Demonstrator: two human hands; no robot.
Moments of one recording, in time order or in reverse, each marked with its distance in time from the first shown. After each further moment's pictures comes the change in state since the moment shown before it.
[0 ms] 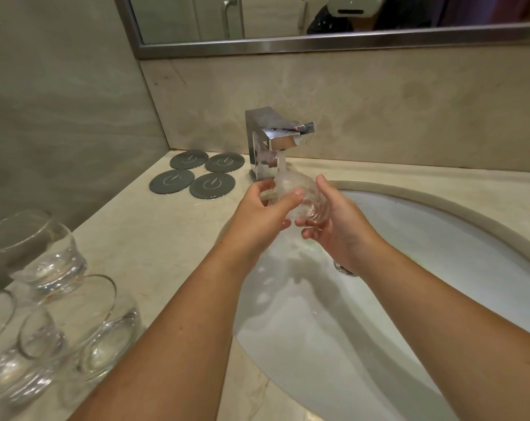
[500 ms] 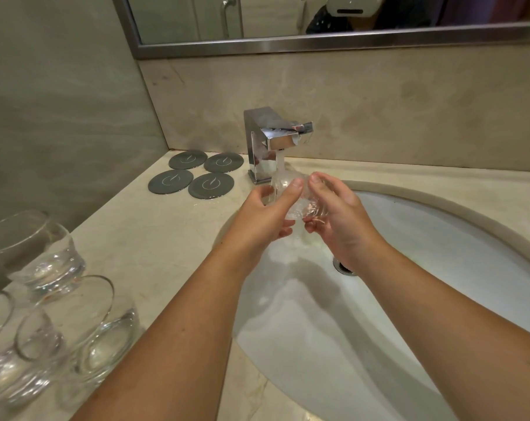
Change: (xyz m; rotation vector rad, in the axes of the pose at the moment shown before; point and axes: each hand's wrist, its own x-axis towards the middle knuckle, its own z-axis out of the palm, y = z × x) left_hand -0.001 0.001 0.004 -0.031 -0.007 -0.052; right_hand -0.004 -0.001 -0.001 -0.017 0.055 -0.178
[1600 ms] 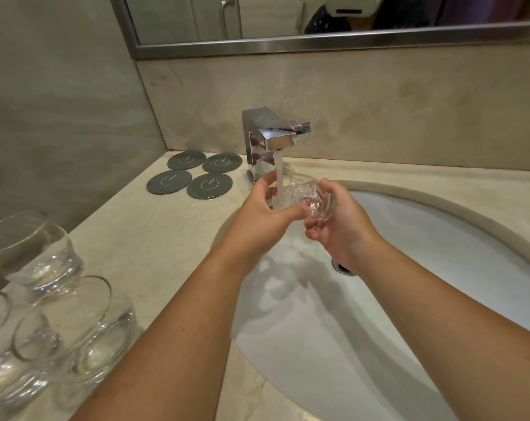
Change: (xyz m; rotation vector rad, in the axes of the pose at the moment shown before) left_hand 0.001 -0.003 -0.001 0.150 -0.048 0.130; right_hand 0.000 -0.007 0.002 0.102 0.010 0.225
